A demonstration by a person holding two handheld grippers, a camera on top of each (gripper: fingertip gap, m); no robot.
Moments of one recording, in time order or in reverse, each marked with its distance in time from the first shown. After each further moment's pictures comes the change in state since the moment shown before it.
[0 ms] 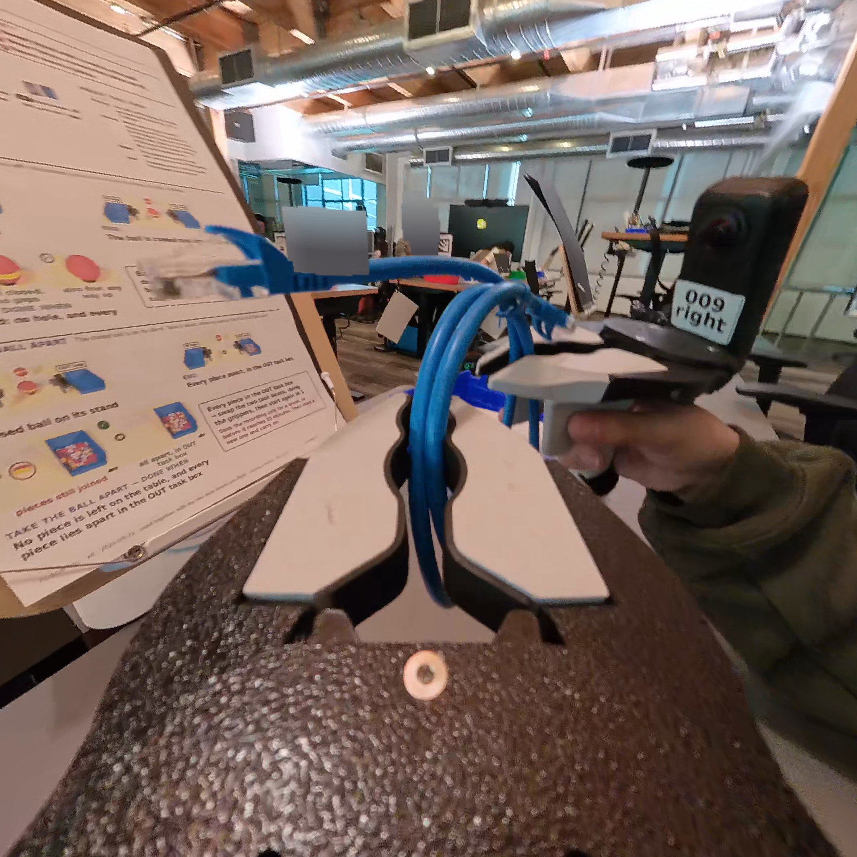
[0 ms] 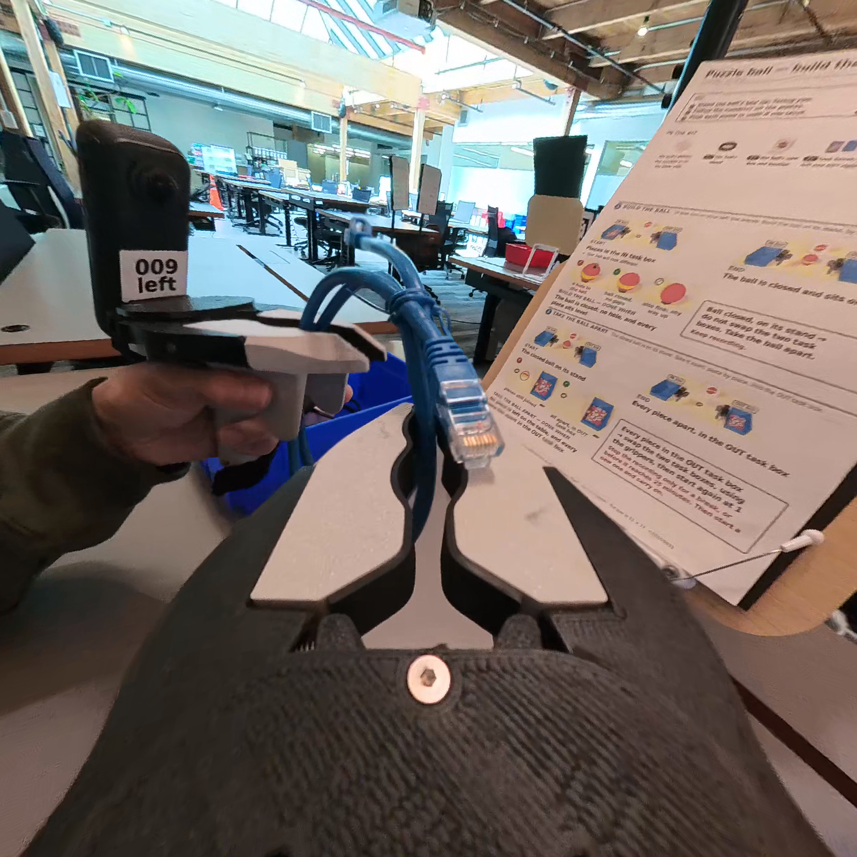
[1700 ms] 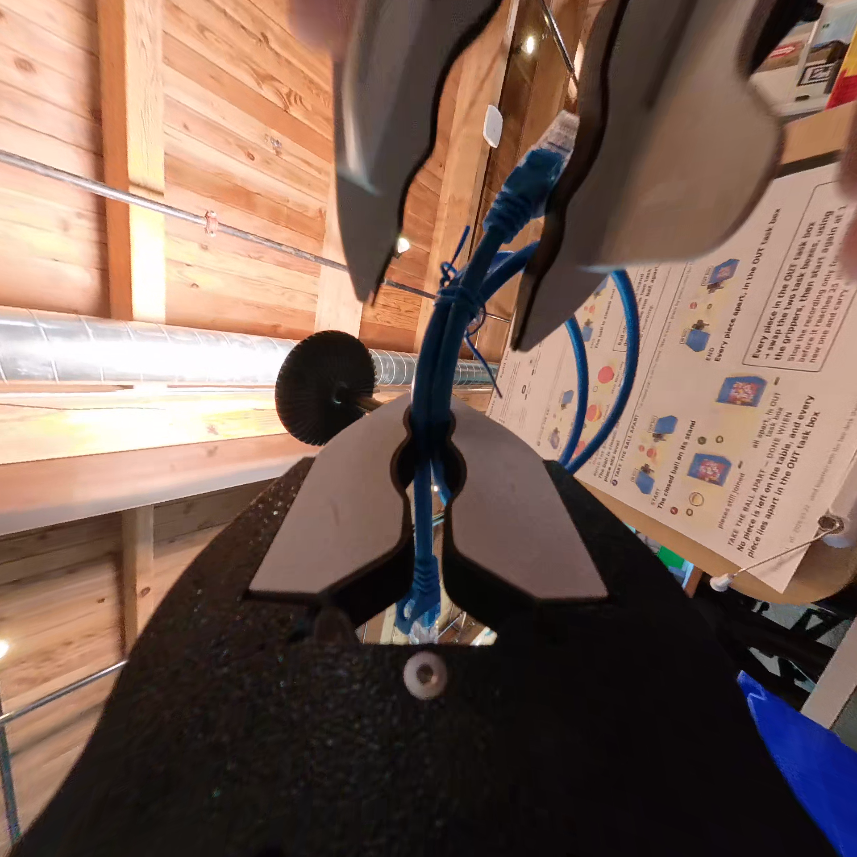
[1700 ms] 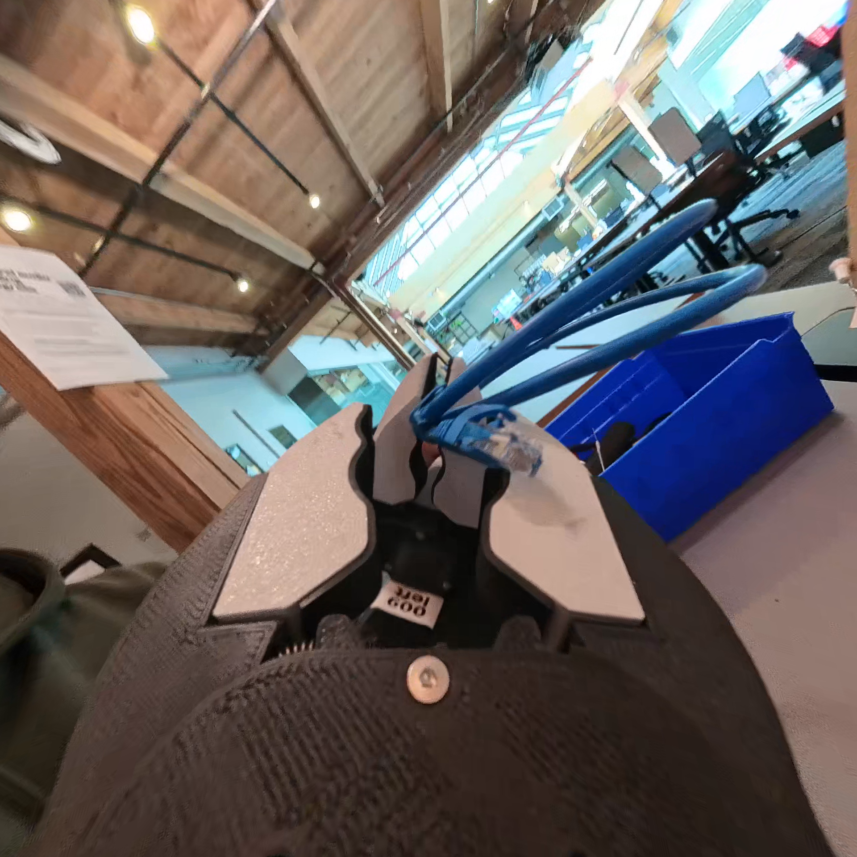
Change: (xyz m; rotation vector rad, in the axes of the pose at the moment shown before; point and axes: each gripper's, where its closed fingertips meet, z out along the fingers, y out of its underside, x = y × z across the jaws) left arm -0.003 -0.029 -0.022 -0.007 -0.906 1.845; right arm -0.042 -0.017 0.018 0.175 -0.514 0.983
